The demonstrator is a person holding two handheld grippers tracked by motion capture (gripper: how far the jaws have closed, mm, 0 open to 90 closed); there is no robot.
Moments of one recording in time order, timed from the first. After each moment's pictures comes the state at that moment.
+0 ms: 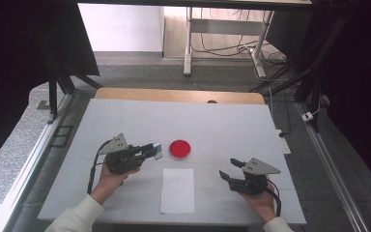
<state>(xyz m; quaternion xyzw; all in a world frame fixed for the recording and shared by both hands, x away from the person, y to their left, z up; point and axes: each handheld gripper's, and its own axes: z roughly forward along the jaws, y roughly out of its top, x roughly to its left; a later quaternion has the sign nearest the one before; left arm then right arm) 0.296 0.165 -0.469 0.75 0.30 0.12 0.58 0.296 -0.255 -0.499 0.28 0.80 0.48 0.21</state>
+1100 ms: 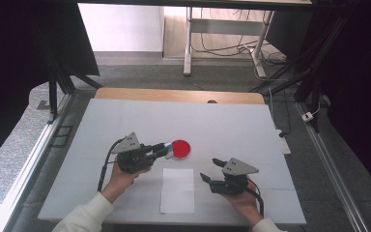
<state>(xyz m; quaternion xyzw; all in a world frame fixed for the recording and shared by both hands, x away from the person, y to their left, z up) 0.302 0.135 -0.464 0.75 0.28 0.12 0.58 0.292 -0.198 -0.499 0.25 0.81 0.49 0.20</state>
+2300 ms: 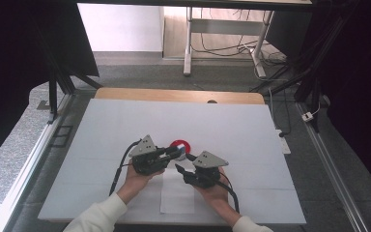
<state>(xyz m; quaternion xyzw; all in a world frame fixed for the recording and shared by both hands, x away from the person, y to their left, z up) 0.304 0.099 -0.473 0.75 0.28 0.12 0.58 0.300 -0.121 -0.495 0.25 0.80 0.50 0.20</state>
